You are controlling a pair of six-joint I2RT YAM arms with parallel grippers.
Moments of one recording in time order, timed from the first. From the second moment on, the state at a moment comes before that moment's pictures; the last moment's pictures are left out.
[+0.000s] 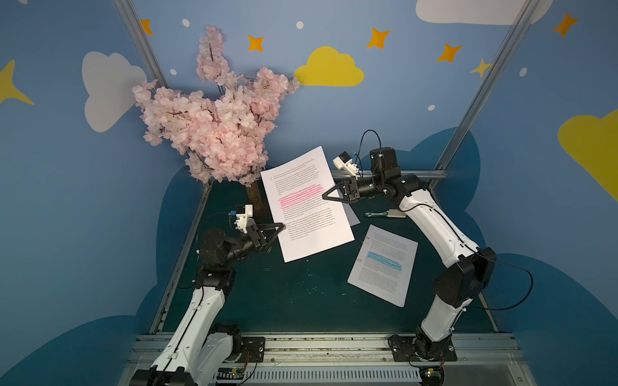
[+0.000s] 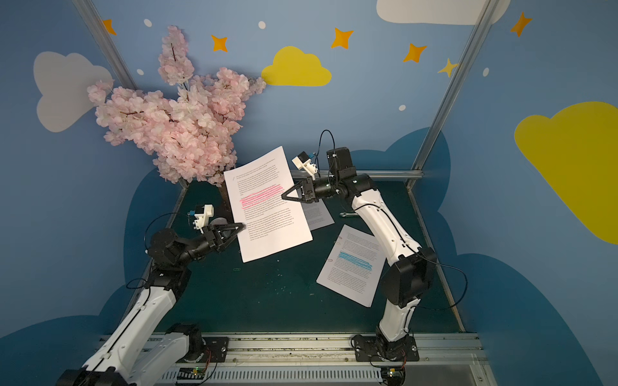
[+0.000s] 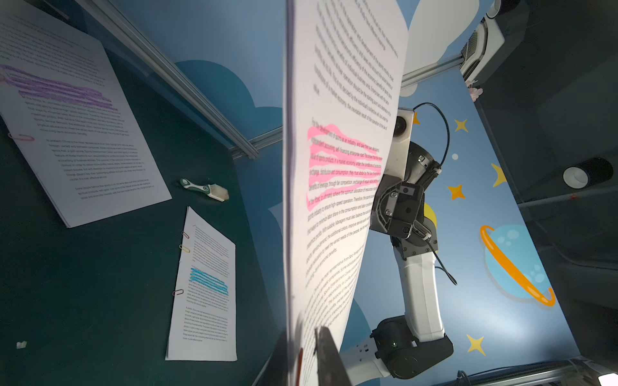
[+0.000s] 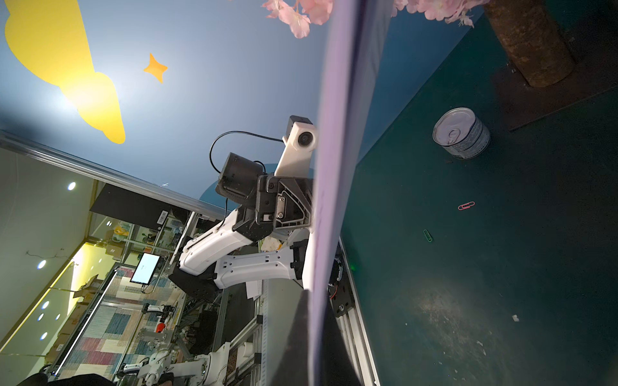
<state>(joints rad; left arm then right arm) -0.05 0.89 0.56 0.39 0.94 -1.26 0.48 1.78 1.87 -0.67 -1.19 0.40</state>
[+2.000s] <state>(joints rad) -0.02 0.86 0.60 0.11 0.93 -1.09 0.36 1.69 1.88 -0.77 -1.19 0.34</state>
